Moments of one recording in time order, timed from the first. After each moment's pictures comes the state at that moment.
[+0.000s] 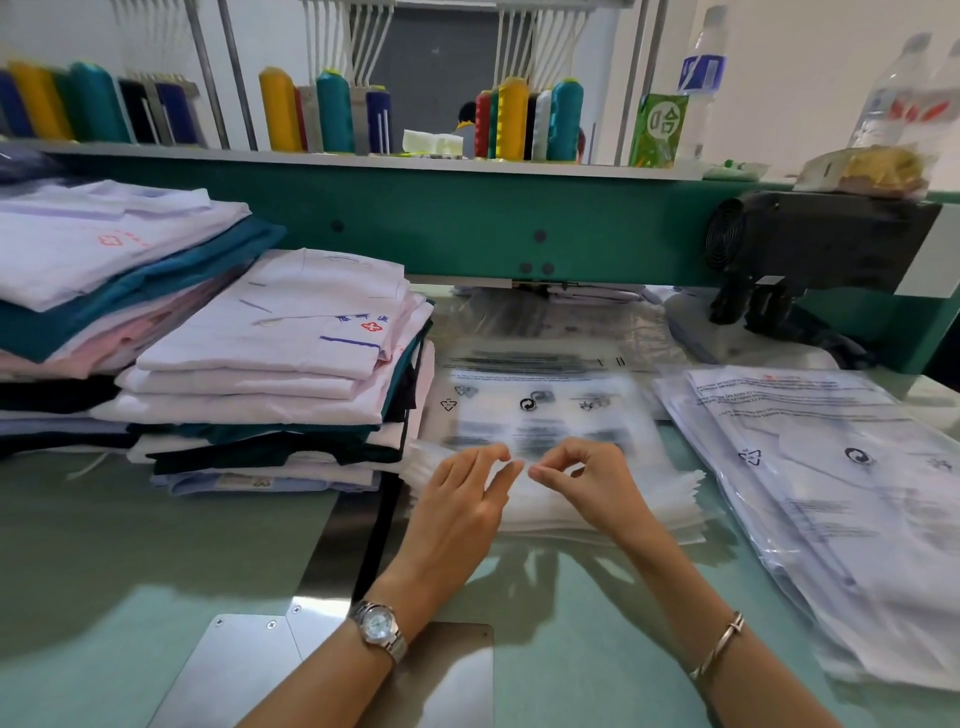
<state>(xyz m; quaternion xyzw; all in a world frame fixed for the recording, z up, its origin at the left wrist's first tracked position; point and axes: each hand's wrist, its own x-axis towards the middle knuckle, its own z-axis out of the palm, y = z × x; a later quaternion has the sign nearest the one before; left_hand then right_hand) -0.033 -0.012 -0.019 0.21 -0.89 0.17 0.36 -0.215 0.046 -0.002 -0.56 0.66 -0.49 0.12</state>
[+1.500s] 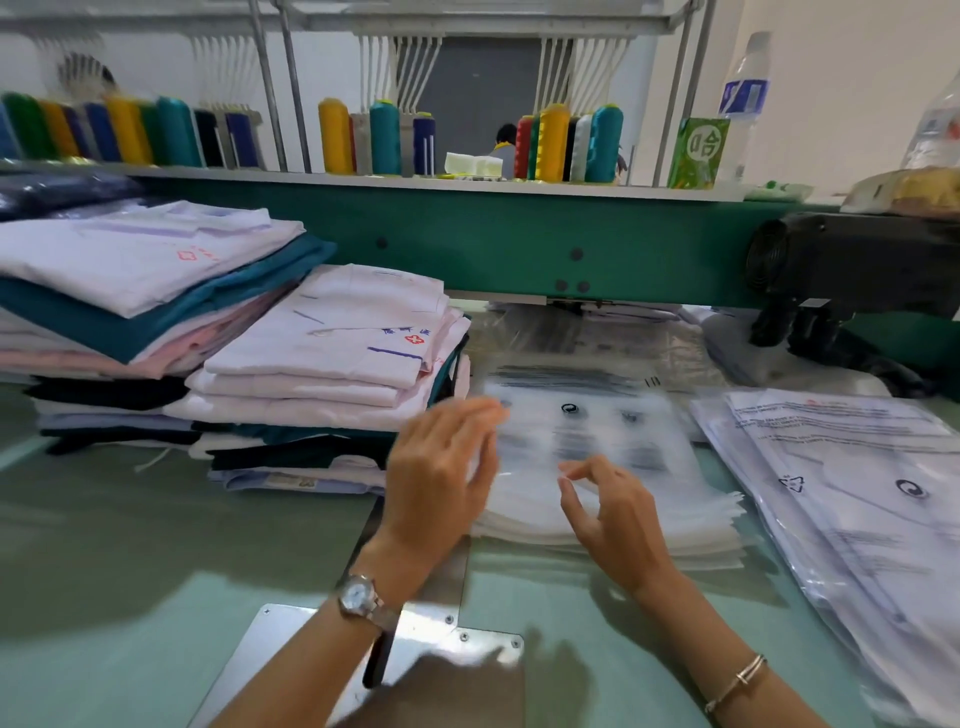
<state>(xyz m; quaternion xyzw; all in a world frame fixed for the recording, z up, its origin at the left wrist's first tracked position) 0.004 -0.023 0.035 0.22 -0.80 0.10 0.56 -0.190 0.054 -0.017 -0.61 0.64 -0.43 -0.16</state>
